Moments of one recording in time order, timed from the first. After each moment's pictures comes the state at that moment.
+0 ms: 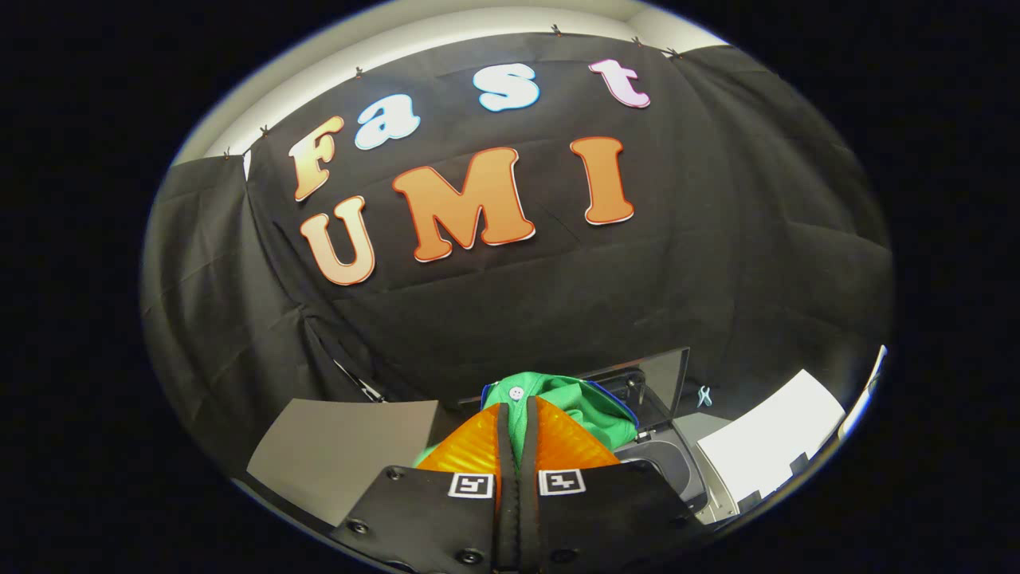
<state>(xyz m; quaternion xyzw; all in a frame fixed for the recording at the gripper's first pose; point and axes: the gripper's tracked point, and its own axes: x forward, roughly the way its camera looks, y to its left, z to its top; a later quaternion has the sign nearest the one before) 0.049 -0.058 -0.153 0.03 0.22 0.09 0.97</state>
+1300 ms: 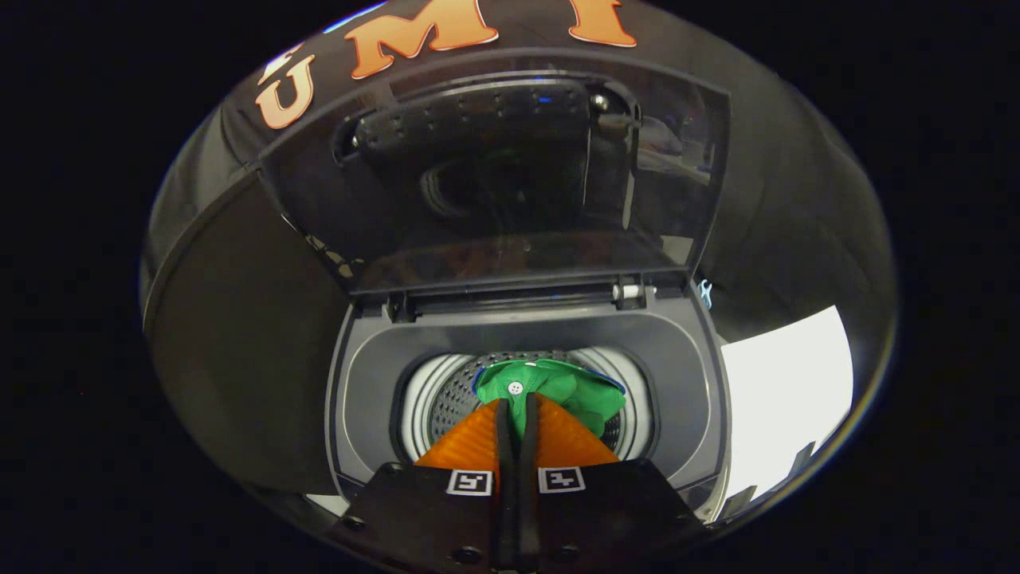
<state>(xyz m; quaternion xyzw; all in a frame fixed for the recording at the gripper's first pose) 0.068 -0.181 -0.498 -0.03 0.48 0.09 0.87</state>
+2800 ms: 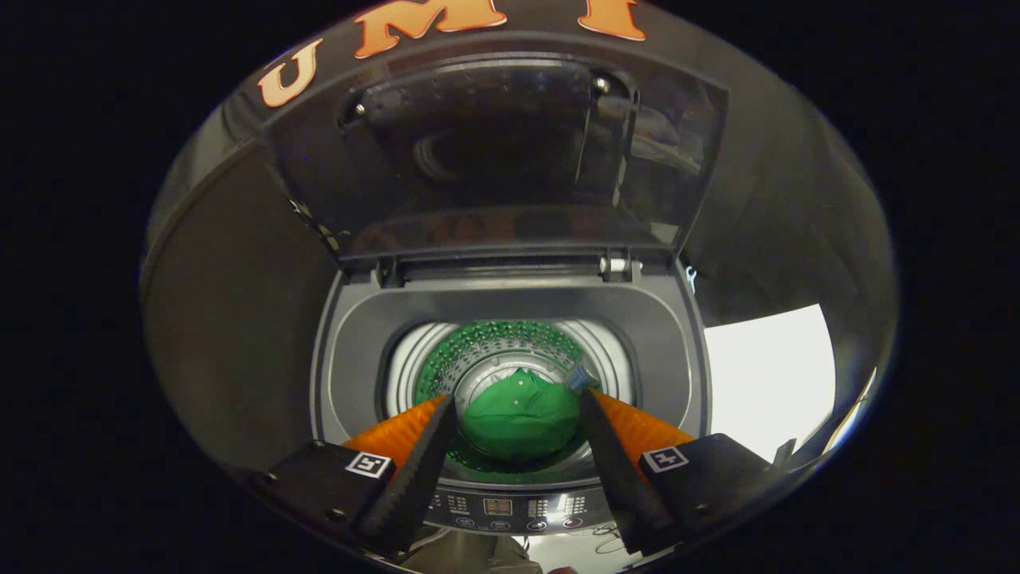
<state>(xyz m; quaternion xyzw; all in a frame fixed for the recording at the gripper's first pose) 0.040 -0.185 -0.455 -0.08 0.49 0.08 0.86</state>
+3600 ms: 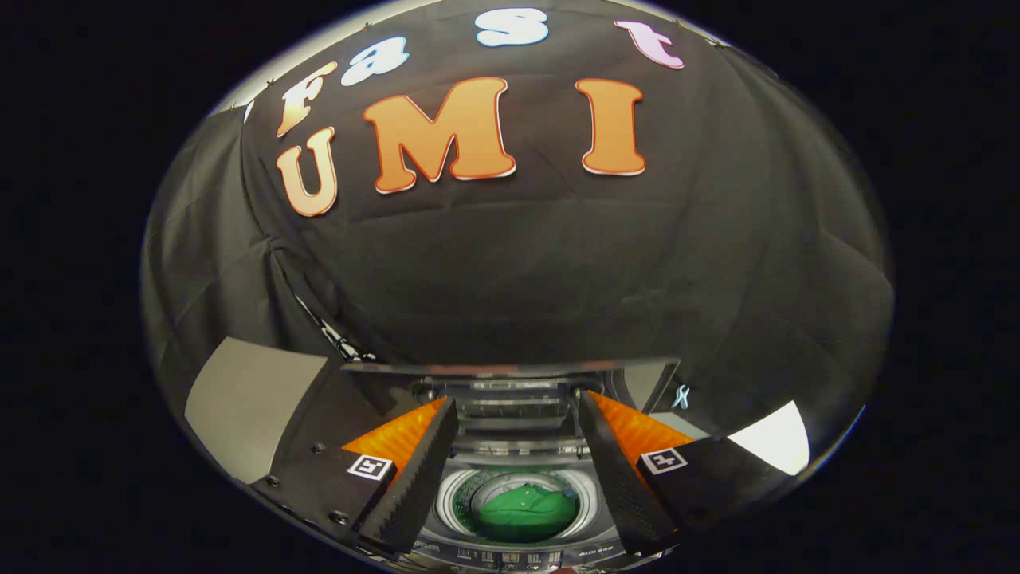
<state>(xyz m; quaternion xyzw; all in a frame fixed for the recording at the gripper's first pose) 0.158 -0.136 -0.215 -0.06 0.30 0.10 0.95</state>
